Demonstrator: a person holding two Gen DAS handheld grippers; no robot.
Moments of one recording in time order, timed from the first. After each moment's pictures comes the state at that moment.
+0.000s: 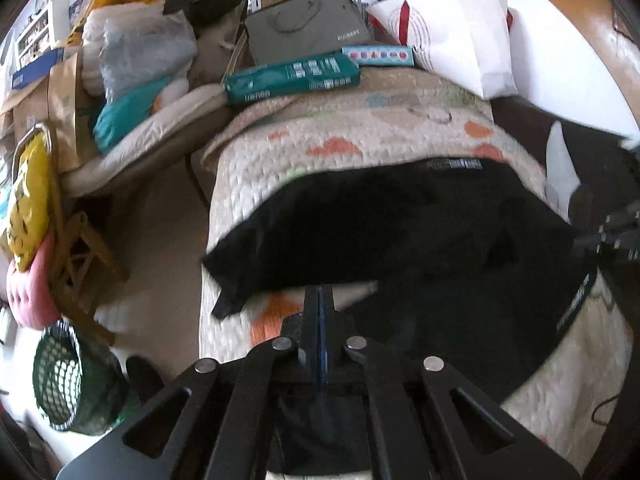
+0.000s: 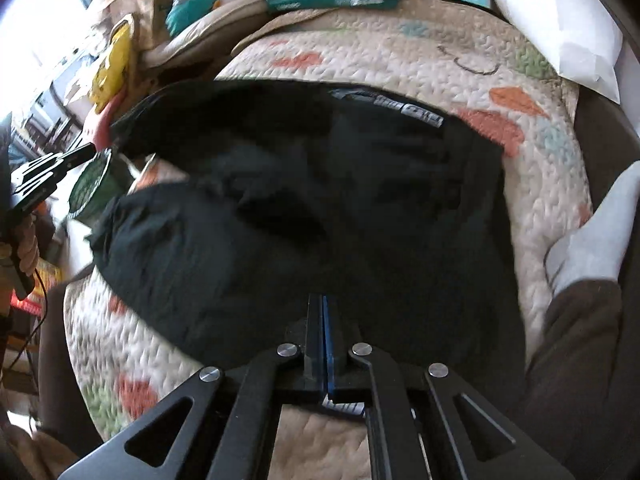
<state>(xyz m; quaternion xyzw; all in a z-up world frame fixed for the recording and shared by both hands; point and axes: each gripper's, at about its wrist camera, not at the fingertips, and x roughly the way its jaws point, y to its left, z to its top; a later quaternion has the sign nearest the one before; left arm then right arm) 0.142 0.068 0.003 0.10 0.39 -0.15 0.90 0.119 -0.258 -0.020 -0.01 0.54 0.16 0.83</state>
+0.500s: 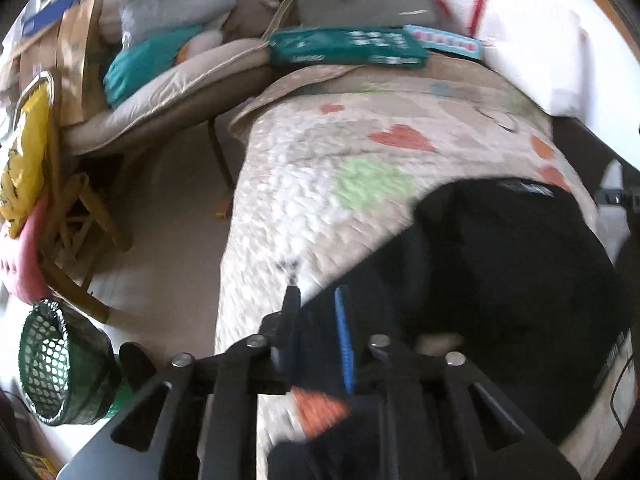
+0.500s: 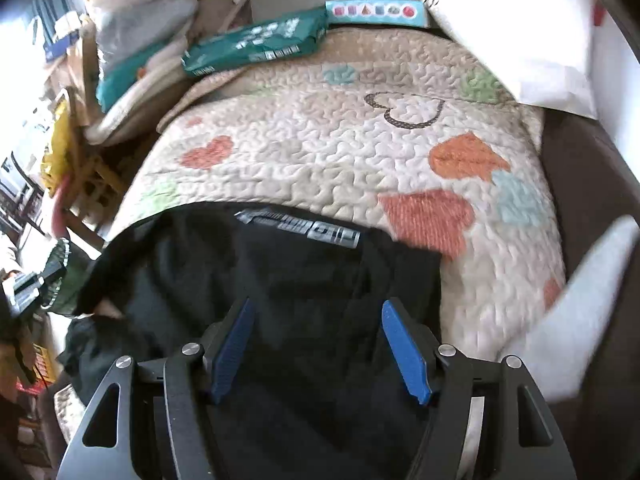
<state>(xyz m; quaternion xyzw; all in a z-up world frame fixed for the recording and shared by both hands) 0.258 0.108 -0.033 0.04 0.45 -0.10 0.89 0.264 -0.310 -0.004 0.04 0.50 0.08 0.86</state>
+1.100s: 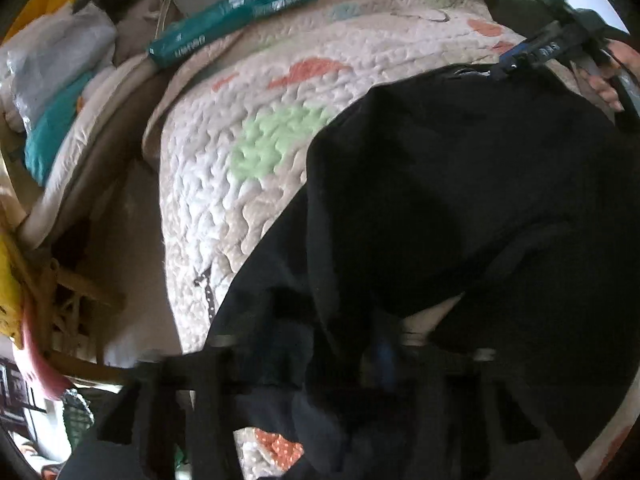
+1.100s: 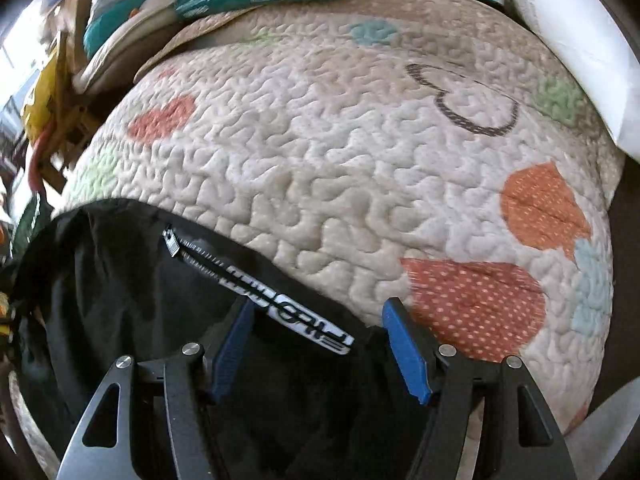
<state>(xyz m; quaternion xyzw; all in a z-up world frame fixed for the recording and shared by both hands) 0.252 0.028 -0.083 0.21 0.47 -0.19 0.84 0.358 -0.296 -0.080 -0.05 0.54 0.12 0.83</state>
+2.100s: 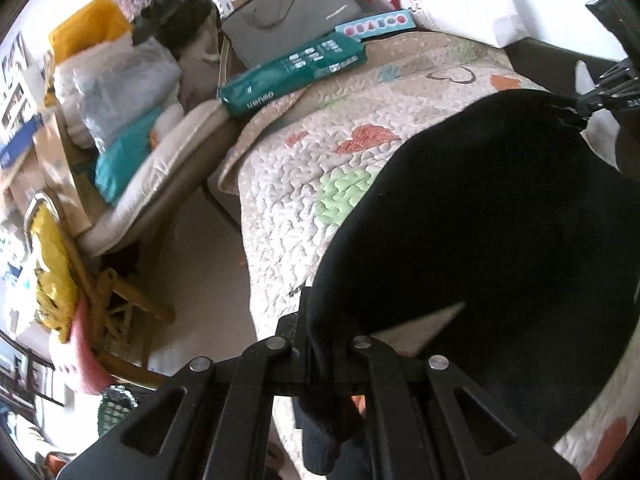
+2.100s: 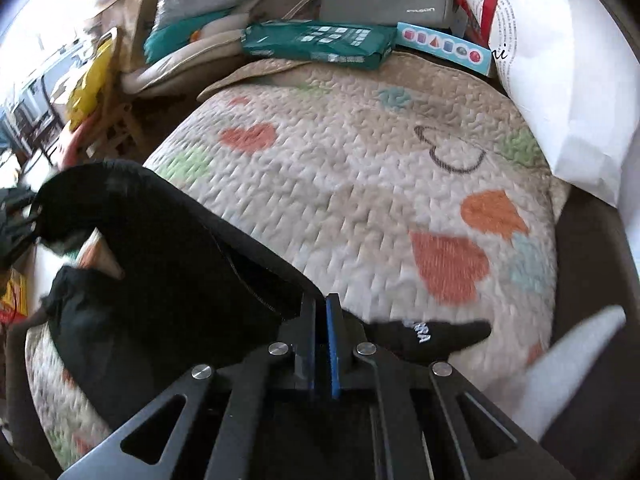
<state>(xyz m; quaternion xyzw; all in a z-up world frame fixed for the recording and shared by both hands) 0.202 0.061 0.000 0.24 0.38 -0.13 0.89 0.232 -0.277 0.017 -0.08 0.48 0.14 0.86</state>
